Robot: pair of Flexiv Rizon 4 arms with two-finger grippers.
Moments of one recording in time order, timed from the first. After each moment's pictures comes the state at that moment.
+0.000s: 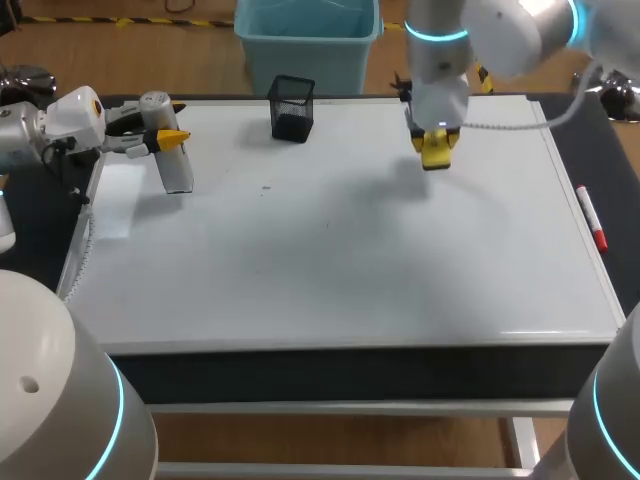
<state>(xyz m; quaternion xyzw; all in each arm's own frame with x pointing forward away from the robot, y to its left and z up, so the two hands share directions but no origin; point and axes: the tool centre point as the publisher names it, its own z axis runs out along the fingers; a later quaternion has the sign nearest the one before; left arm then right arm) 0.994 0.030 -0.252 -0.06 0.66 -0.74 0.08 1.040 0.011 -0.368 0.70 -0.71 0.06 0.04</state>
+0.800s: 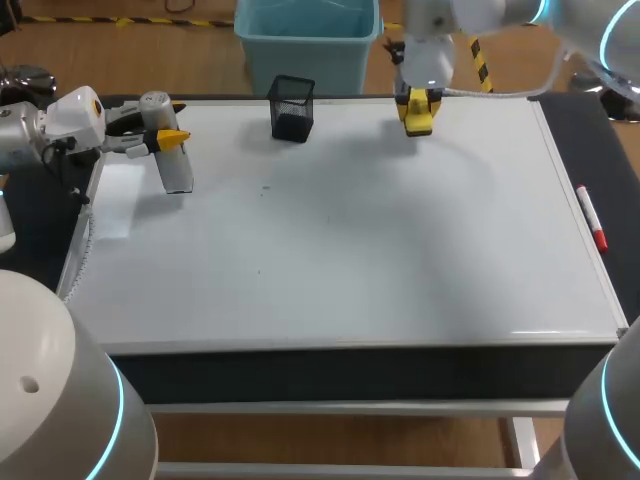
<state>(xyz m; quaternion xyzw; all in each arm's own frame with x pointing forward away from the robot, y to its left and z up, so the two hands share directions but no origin) 0.994 0.030 -0.252 -0.06 0.66 -0.74 0.08 1.145 0.030 -0.386 0.73 -0.69 0.00 0.03</state>
